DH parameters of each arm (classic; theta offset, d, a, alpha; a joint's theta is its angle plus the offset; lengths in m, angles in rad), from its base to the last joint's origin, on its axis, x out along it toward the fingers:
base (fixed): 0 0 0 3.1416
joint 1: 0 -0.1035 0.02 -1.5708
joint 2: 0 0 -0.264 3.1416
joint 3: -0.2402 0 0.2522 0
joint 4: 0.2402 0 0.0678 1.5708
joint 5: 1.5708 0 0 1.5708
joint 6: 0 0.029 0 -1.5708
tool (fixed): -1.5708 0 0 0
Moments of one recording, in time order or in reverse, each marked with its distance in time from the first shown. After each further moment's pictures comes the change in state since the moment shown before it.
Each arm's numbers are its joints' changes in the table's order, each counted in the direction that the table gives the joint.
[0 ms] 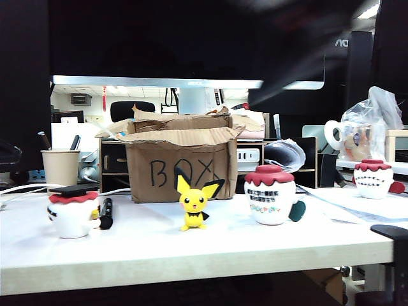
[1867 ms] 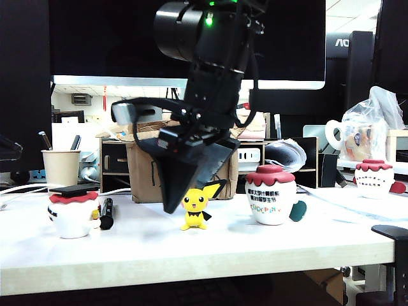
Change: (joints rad) left arm 0.000 0.012 0.000 0.000 -0.014 0.000; right arm -0.184 -0.638 -0.420 0.164 -0.214 -0.139
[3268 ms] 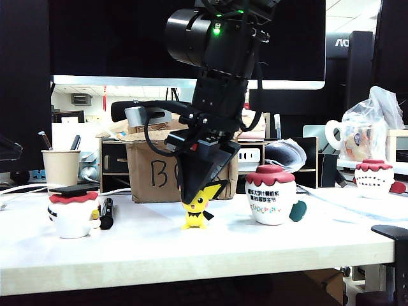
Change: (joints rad) left arm 0.000 0.000 0.000 0.000 0.000 0.000; right arm 0.038 -0.010 0.000 -0.035 0.002 -0.003
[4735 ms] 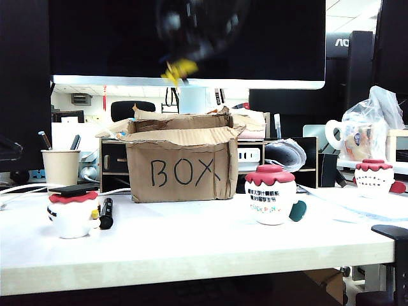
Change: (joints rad) left arm 0.000 0.000 0.000 0.000 0.000 0.000; right arm 0.135 0.058 -0.235 -0.481 -0.003 0.035
